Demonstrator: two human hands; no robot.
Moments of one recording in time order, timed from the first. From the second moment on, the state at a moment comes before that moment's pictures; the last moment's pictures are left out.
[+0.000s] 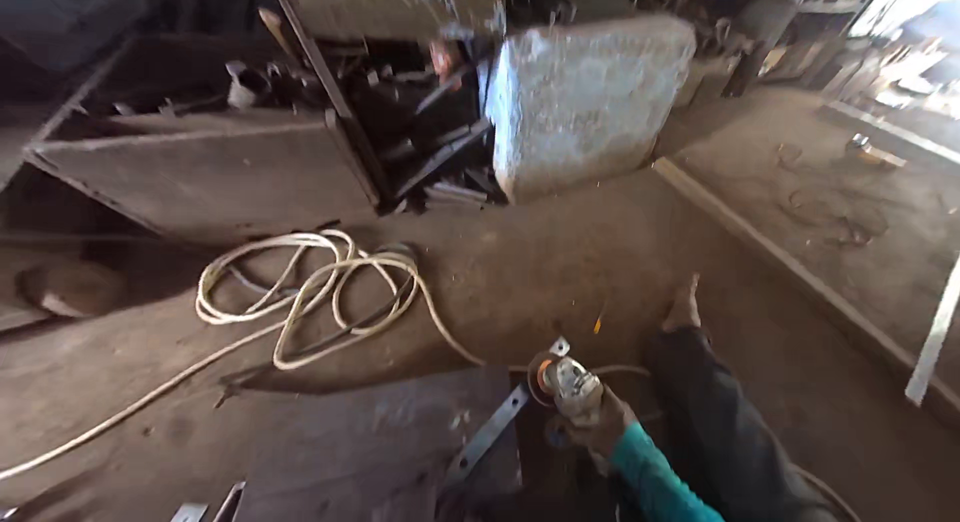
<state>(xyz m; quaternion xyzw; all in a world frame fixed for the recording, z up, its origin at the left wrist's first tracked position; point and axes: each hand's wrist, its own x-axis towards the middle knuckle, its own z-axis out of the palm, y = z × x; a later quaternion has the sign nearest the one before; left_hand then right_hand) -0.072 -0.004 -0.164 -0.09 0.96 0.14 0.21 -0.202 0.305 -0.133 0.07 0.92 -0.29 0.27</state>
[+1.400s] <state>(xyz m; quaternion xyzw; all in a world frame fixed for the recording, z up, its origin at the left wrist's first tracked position) -0.082 0.001 -0.146 -0.10 0.97 0.11 0.21 -0.186 0.258 -0.099 -0.05 0.88 -0.21 0.42</state>
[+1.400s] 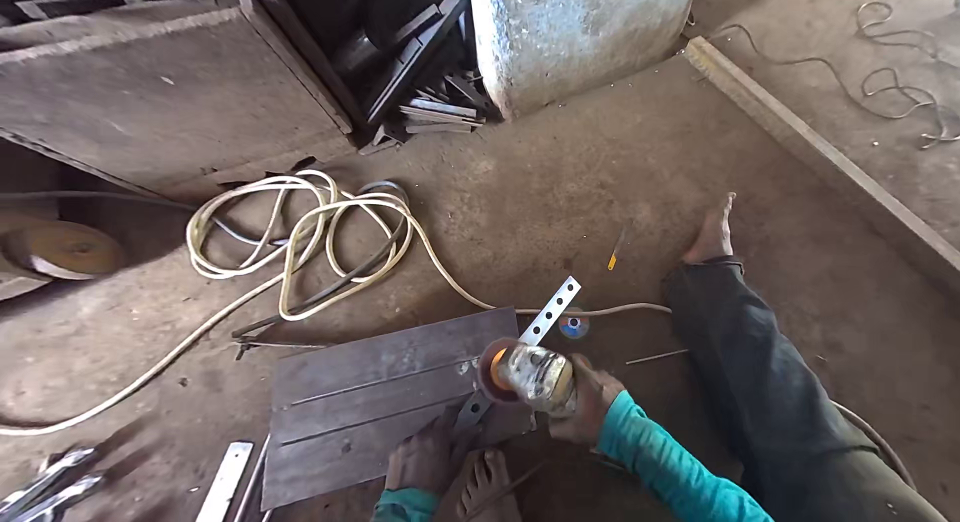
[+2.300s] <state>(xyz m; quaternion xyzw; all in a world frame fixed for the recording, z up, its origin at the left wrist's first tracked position) -0.080 -0.001 -0.151 -0.09 0.97 0.10 0.19 -0.219 0.283 -0.108 0.06 0.90 -0.26 0.35</state>
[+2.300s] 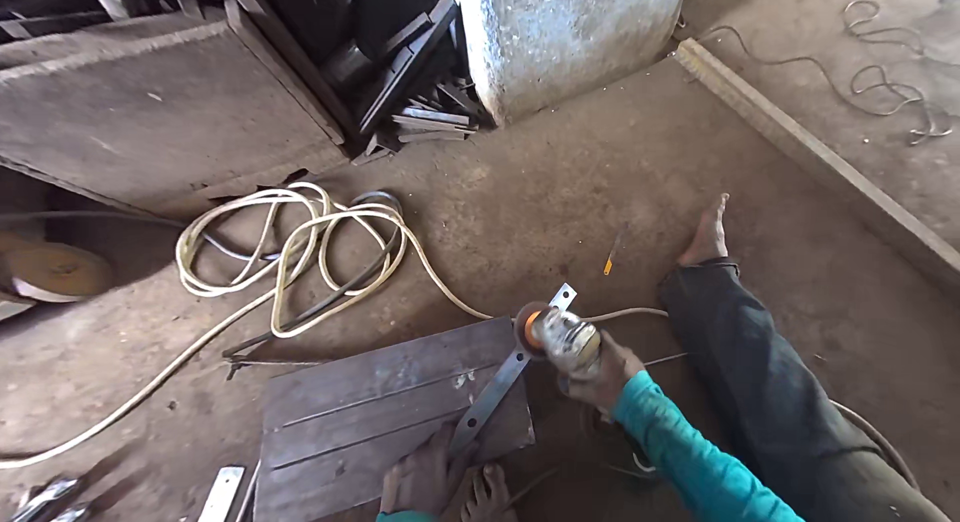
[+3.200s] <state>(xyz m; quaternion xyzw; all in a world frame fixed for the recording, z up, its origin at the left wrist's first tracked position) -0.084 -0.001 -0.150 -0.10 0.96 0.10 0.23 -0.235 0.290 -0.109 0.07 0.90 -0.26 0.35</state>
